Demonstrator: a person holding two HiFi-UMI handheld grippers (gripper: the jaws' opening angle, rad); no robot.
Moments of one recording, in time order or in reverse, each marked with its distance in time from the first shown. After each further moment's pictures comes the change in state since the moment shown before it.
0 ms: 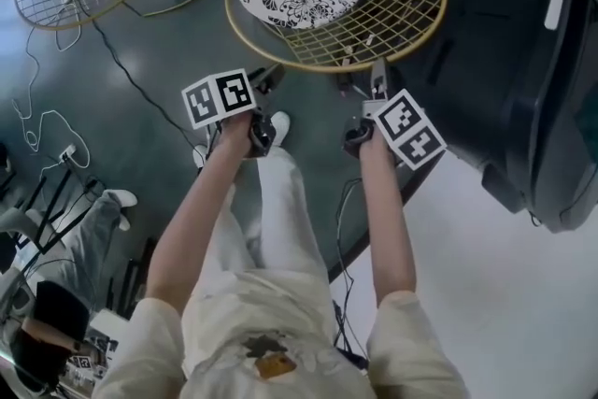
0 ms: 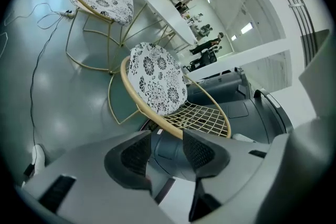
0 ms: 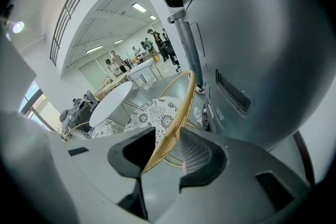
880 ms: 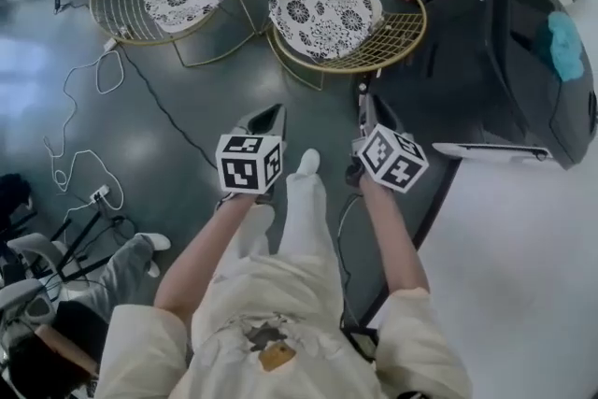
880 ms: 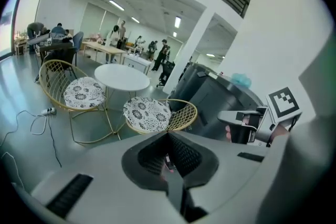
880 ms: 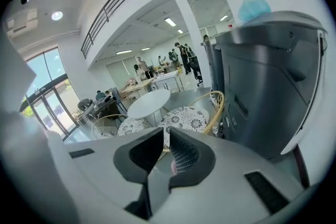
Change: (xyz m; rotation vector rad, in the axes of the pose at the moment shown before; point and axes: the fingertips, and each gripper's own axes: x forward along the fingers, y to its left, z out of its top) left arm -0.289 -0.066 -0.028 0.729 -0.206 0.041; right arm -0.213 0.158 -0.072 -0.217 -0.121 0.150
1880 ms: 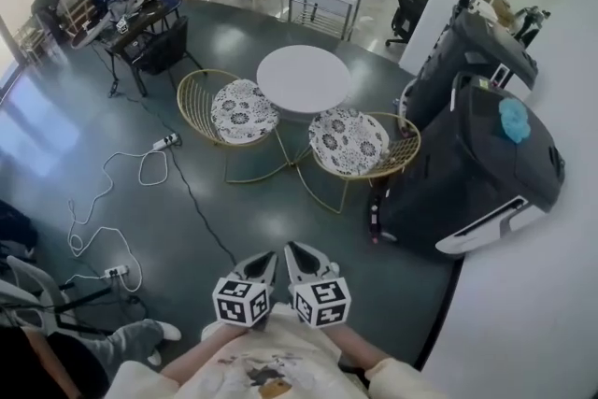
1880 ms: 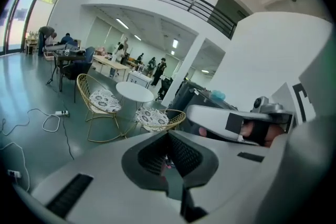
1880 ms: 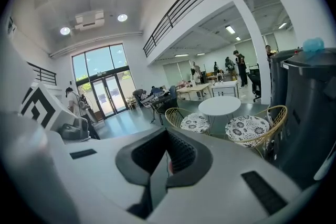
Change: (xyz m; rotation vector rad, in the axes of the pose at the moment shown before) left arm -0.331 0.024 -0.107 -0.009 -0.184 -0.042; right arm -0.250 0.349 -0.166 -0.387 -0.065 0.484
